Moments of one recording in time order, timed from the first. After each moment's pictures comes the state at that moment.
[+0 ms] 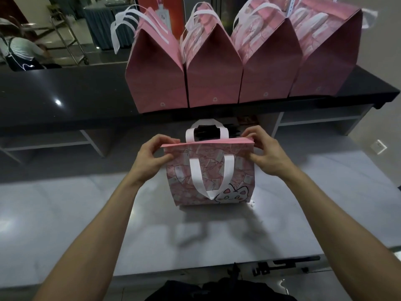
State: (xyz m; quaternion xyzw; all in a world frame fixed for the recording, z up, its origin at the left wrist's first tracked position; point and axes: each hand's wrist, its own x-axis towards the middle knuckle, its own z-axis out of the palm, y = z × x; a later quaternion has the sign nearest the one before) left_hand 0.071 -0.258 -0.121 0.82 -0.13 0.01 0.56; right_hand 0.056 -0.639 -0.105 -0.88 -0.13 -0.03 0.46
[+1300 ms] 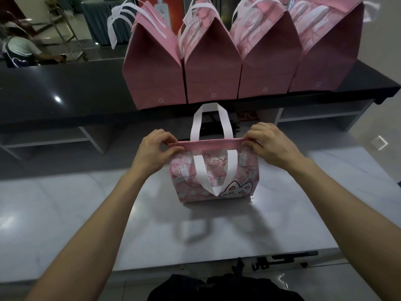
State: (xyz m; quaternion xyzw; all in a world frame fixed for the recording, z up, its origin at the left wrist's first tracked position) left_hand 0.078 -0.275 -0.108 0.92 -0.17 0.14 0.32; right_hand 0.073 -0.655 -0.093 -0.95 -0.25 -0.14 0.15
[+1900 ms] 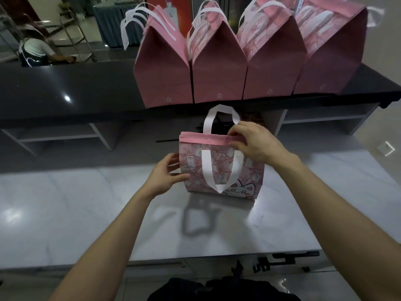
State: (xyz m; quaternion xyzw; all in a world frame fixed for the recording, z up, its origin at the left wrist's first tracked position) left_hand 0.028 -0.278 -0.166 0.84 -0.03 -0.09 0.53; right_hand 0.066 -0.605 -0.072 -0.95 -0.24 -0.10 0.20
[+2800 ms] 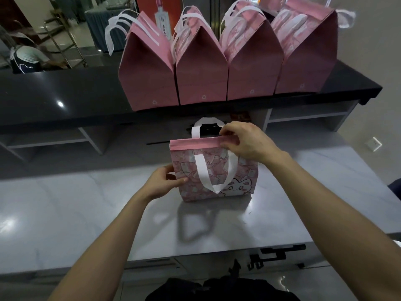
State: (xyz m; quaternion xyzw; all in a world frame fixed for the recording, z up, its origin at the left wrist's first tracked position) left_hand 0.023 -0.303 -0.173 0.84 -0.03 -0.16 0.52; right_hand 0.060 -0.630 -0.073 -0.94 -0.23 -0.10 0.22
